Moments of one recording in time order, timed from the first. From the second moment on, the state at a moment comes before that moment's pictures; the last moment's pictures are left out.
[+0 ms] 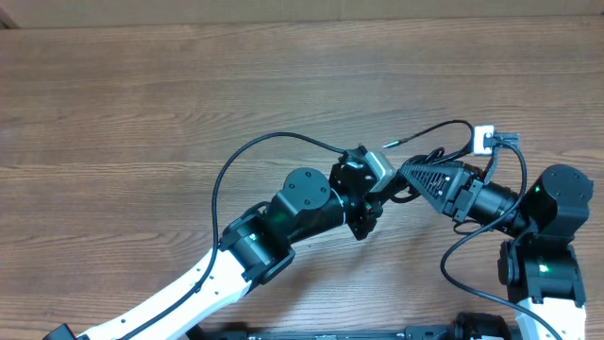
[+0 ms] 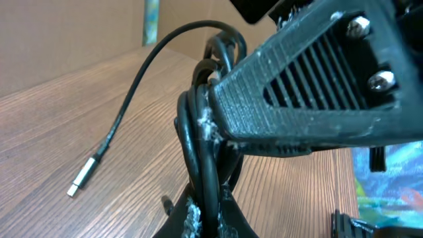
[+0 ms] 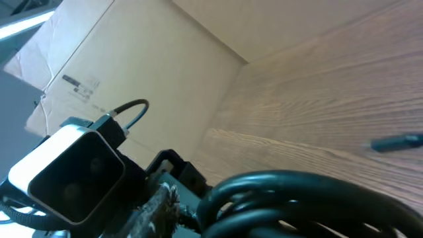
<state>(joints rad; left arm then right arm) -0.87 1.27 0.86 0.20 0.30 -0.16 -0.10 0.80 0.67 -0.06 -1.14 0.73</state>
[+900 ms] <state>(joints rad) -0.76 1.27 0.86 0.23 0.49 -0.36 -0.10 0.82 0.67 -0.07 -1.13 0.69</state>
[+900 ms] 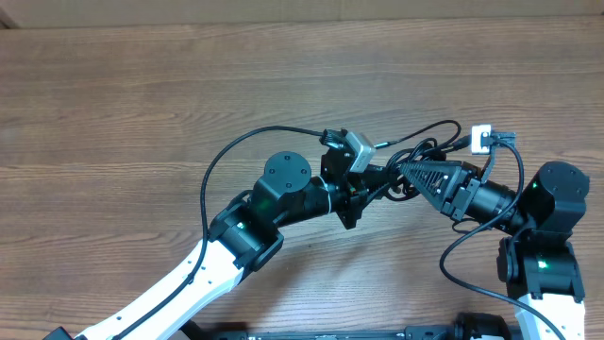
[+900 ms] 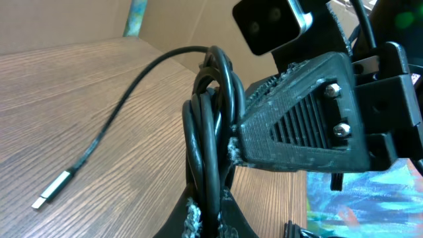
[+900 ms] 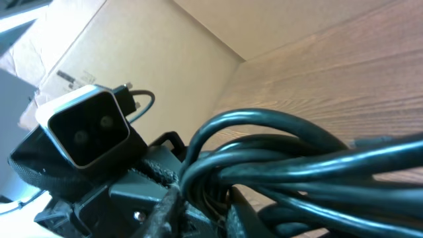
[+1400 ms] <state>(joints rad) -0.76 1.27 0.86 0.23 0.52 -0.34 -0.10 0.85 0.67 -0.07 -1.15 0.67</state>
